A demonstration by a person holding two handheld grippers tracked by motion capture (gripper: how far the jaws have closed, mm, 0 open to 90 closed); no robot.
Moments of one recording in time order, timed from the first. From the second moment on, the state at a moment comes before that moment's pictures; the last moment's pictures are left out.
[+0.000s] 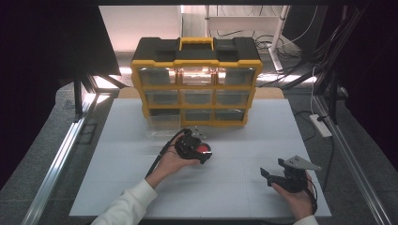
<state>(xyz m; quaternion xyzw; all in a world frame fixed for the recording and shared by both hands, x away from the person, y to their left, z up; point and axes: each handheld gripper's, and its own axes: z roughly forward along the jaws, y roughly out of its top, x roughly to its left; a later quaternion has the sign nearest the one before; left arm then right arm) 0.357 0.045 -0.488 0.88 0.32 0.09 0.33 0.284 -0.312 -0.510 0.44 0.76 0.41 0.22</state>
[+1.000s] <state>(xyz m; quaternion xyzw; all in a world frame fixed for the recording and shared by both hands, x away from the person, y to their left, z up) 0.340 0.063 -0.451 0.86 0.31 0.09 0.39 0.283 -0.312 -0.510 0.44 0.76 0.41 0.22</state>
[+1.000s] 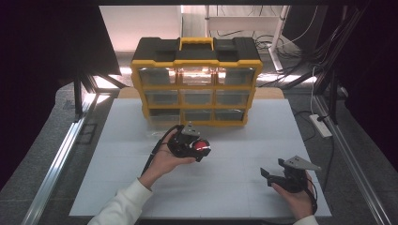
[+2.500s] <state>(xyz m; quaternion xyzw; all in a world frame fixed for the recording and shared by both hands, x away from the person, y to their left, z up) 0.336 0.104 -0.408 0.82 0.33 0.14 0.44 0.284 -0.312 -0.510 0.44 0.76 0.41 0.23</state>
